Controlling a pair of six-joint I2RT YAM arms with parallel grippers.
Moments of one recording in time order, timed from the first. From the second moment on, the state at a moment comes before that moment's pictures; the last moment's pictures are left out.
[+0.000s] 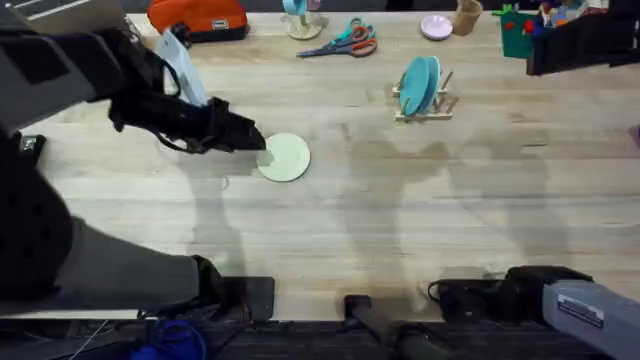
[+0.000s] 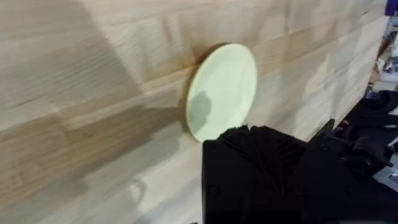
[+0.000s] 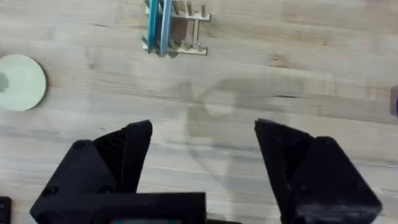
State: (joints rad) left arm 0.28 1.65 1.01 -1.04 0.79 0.32; right arm -0.01 1.19 1.58 -1.40 -0.04 -0.09
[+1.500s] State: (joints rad) left arm 0.28 1.96 1.06 -0.95 0.92 0.37; right arm -0.01 1.19 1.58 -1.40 -0.04 -0.09
